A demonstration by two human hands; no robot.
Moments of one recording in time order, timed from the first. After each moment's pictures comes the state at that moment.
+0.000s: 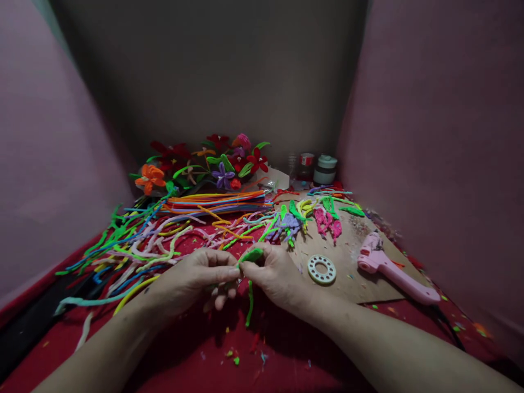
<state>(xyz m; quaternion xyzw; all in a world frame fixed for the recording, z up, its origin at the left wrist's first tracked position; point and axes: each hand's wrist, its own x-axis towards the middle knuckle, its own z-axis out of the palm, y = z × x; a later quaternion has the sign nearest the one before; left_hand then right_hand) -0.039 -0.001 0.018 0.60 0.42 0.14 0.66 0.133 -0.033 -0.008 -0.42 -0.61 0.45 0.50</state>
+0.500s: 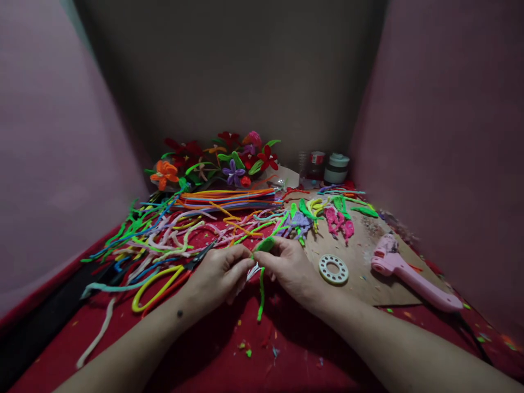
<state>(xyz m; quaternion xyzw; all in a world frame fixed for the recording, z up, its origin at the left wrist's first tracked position) -0.019 -0.020 0.013 0.76 0.48 0.21 0.39 0.133 -0.029 -0.011 -0.41 -0.53 0.52 0.52</state>
